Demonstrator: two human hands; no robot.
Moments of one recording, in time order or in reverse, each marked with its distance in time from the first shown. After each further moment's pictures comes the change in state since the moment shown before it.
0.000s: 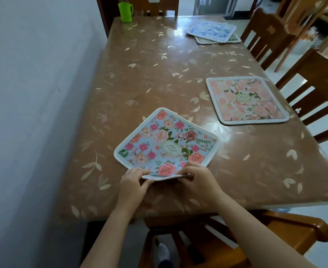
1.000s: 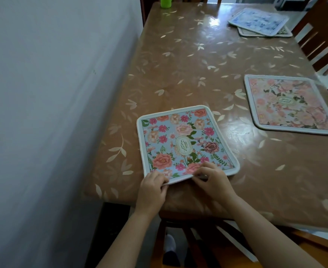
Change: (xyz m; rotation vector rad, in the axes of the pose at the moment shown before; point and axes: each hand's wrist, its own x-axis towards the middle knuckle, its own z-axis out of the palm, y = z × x) left_hand -0.029 -0.012 0.009 0.119 0.031 0.060; right_hand 0.015 0.019 0.030 -0.047 -0.068 -0.051
